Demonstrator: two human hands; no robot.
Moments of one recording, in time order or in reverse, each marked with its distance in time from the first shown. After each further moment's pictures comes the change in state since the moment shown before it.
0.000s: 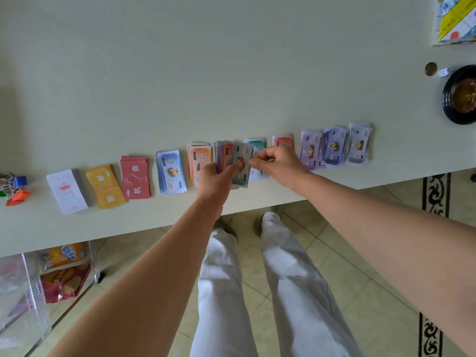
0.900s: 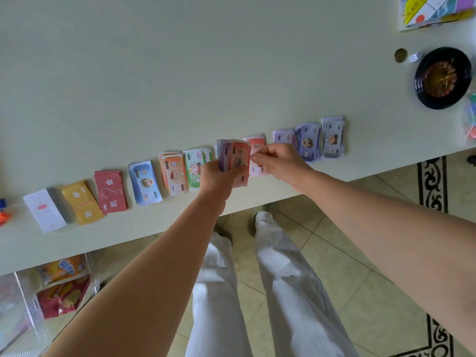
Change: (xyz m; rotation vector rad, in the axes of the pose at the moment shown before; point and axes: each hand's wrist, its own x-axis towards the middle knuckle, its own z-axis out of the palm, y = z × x) left_hand -0.007 0.016 0.058 0.129 -0.045 -0.004; right_hand -0.014 0.023 -0.055 0.205 0.011 0.086
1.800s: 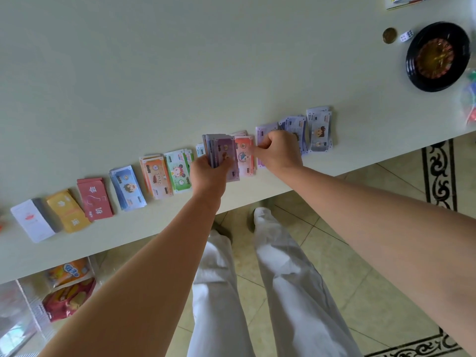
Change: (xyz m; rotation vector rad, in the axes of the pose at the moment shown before) left_hand 0.011 -0.003 0.031 0.131 0.153 0.072; right_hand 0.023 0.025 -0.018 -0.409 0.362 -0.142
